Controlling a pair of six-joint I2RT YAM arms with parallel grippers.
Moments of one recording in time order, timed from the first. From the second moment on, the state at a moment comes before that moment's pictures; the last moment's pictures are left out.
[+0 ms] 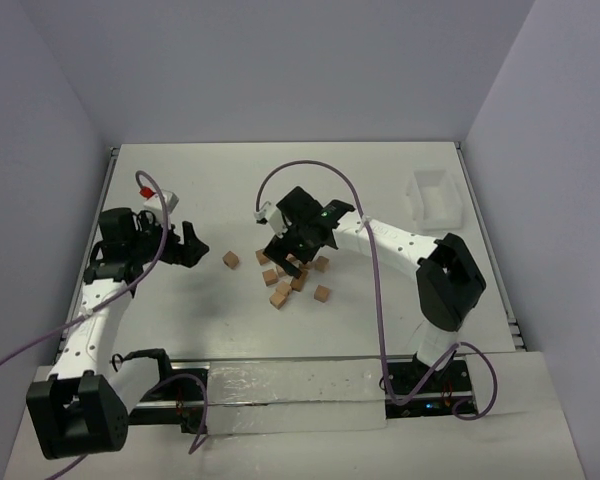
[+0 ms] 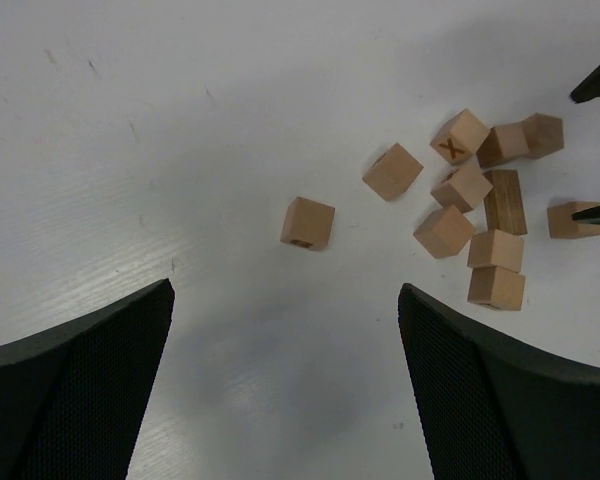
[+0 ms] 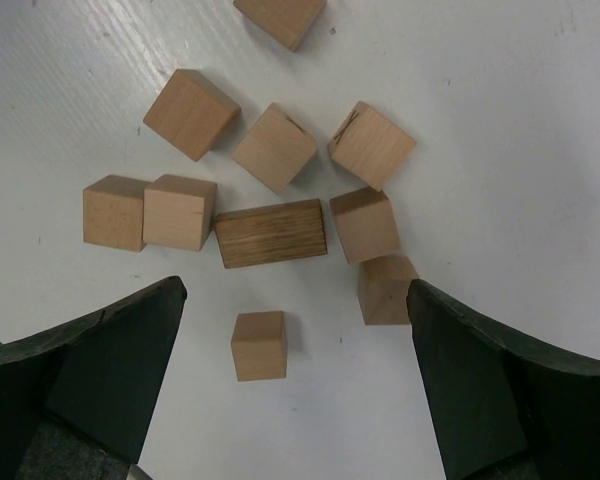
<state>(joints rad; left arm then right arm) 0.06 1.00 0.71 -0.33 0.58 0.12 0.80 1.75 1.38 -0.69 -0.07 -0.21</state>
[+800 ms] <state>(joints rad) -0.24 1.35 0.82 -0.30 0.59 0.38 0.45 1.55 1.21 -0.70 -0.25 -0.16</state>
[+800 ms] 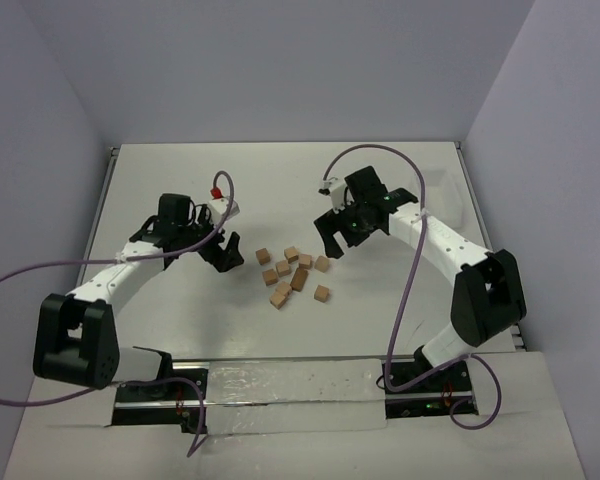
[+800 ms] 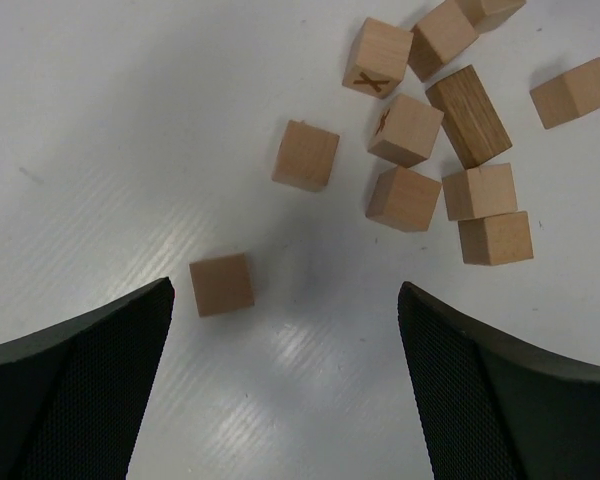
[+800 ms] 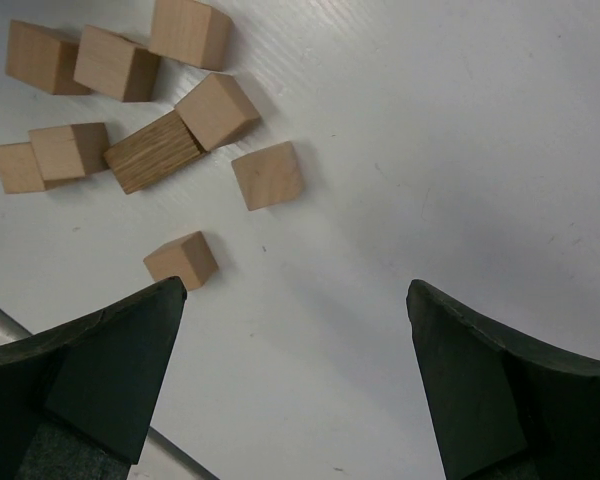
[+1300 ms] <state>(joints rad) -0.30 1.68 1.07 -0.32 0.73 0.46 0.44 1.53 1.19 -0.71 -0.32 -0.16</state>
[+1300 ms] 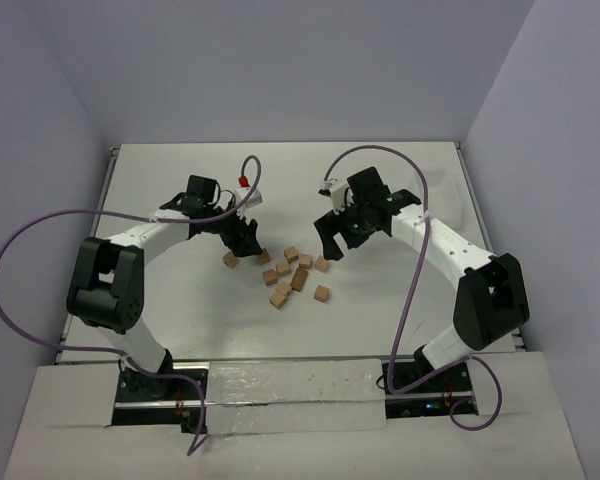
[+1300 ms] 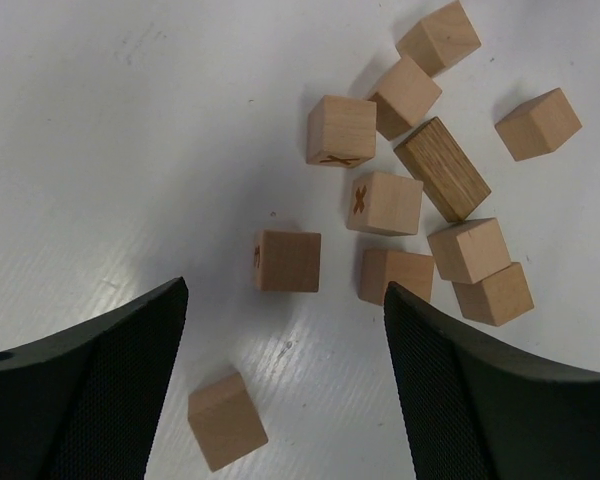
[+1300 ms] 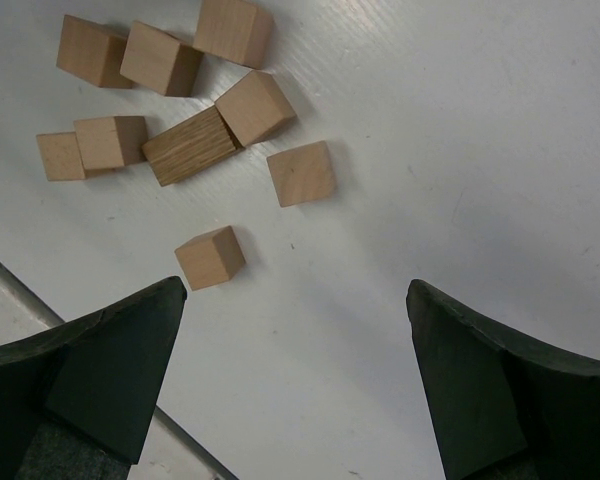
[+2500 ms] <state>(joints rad) -0.34 1.87 1.15 -0.35 0.77 0.37 0.43 1.53 1.19 -0.71 -0.34 -0.15</state>
